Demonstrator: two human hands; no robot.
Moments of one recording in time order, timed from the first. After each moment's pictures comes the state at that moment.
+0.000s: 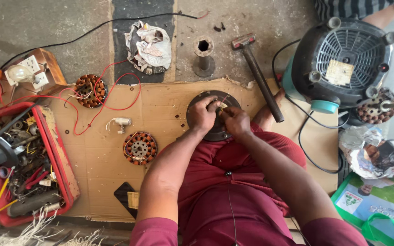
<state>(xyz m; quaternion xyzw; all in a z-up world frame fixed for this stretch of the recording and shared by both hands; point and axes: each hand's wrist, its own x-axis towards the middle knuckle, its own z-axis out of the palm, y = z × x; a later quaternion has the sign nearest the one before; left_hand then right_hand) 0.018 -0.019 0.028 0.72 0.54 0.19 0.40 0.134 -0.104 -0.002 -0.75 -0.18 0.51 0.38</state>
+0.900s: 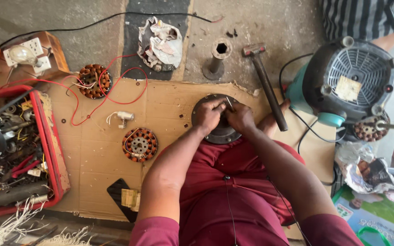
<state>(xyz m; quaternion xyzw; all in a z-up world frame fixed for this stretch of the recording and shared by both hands) 0.015 -0.007 -0.013 0.62 0.49 0.22 0.57 0.159 -0.069 -0.017 -0.79 -0.44 0.35 0.24</state>
